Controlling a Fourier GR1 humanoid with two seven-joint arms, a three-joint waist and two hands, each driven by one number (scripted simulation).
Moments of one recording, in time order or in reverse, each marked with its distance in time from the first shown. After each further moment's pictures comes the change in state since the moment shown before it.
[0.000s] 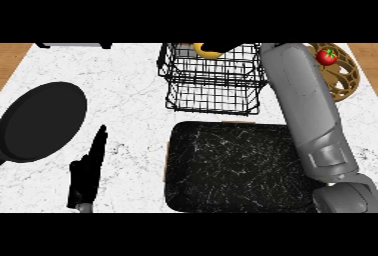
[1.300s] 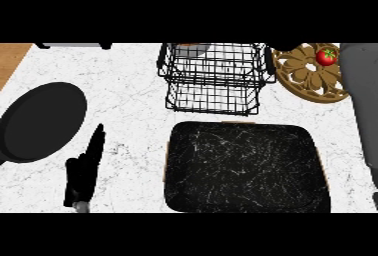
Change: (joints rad) left arm -0.010 0.027 -0.001 0.002 0.027 0.001 0.015; right arm 0.091 -0.277 0.231 -0.546 0.116 0.339 0.267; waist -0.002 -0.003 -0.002
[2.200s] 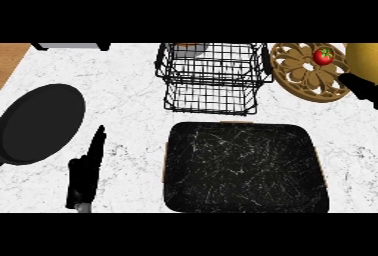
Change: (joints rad) left arm 0.008 0.001 -0.022 -0.002 0.005 0.033 0.010; right arm 0.302 -0.165 -0.171 -0.567 -0.228 0.185 0.183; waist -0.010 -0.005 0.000
